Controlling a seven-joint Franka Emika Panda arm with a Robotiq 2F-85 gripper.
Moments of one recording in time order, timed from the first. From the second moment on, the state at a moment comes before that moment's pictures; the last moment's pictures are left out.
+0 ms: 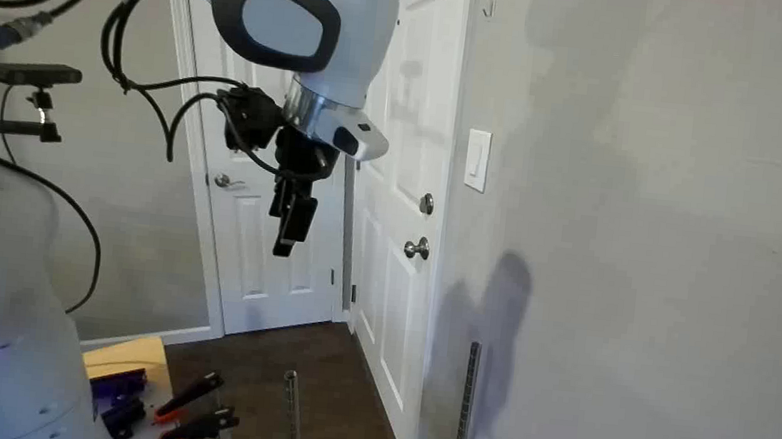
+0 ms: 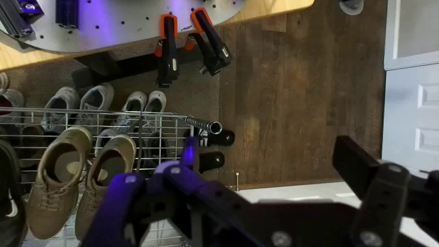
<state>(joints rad) -0.03 -0.63 -0.14 -2.63 0.21 1.74 0.05</state>
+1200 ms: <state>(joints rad) 0.00 -0.57 -0.10 -2.63 0.21 1.74 -0.01</state>
